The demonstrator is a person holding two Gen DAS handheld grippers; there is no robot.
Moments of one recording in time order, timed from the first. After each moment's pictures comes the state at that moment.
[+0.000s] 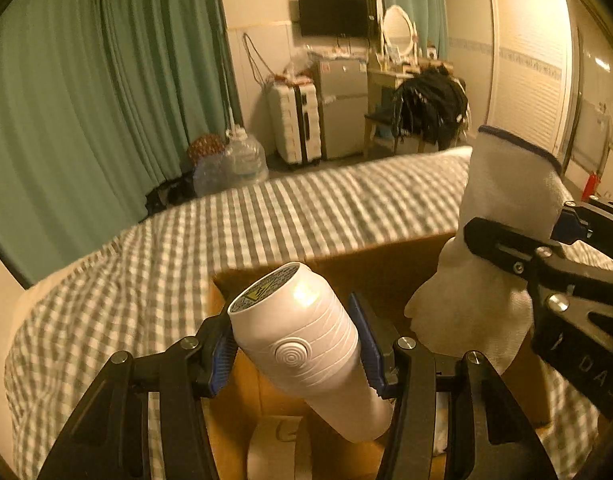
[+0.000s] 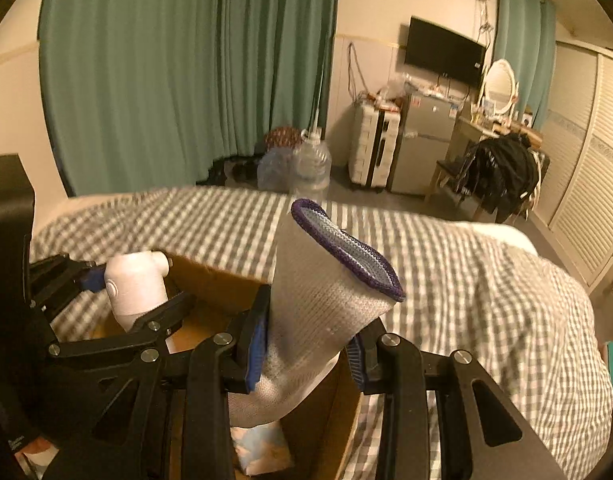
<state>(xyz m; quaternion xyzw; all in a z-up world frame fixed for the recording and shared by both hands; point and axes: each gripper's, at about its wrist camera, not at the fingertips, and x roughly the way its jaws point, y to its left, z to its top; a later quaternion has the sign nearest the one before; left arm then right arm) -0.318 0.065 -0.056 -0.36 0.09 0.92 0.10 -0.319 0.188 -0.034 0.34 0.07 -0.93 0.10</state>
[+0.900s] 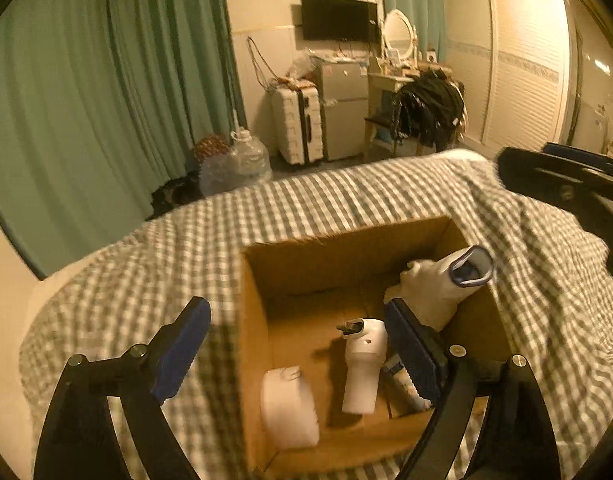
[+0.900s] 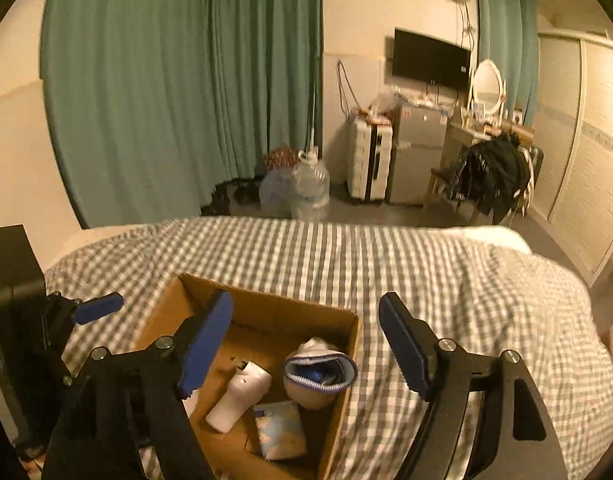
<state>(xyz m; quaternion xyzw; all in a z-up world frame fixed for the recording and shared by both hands) -0.248 0.041 -0.009 -0.35 0.09 0.93 0.09 -0.264 0.208 0.021 0.30 0.03 -0.95 0.10</state>
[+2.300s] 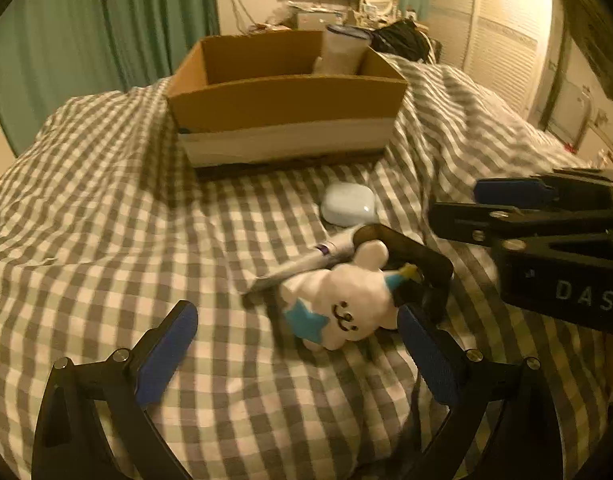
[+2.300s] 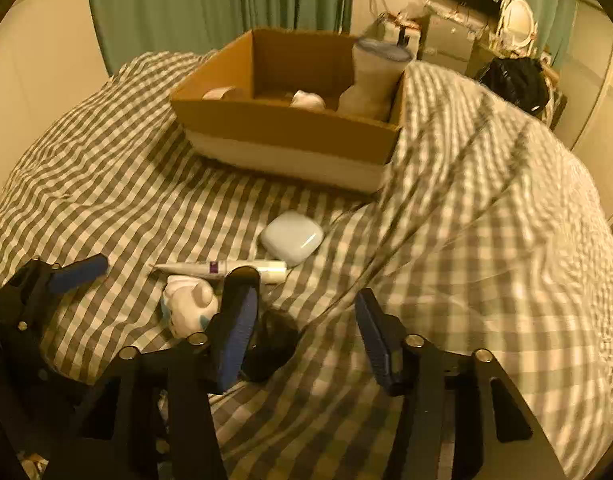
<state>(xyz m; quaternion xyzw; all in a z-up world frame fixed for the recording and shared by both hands) -0.049 0.050 -0.139 -0.44 0.08 0.89 0.13 -0.082 0.205 -0.132 0.47 0.07 -0.87 0.13</state>
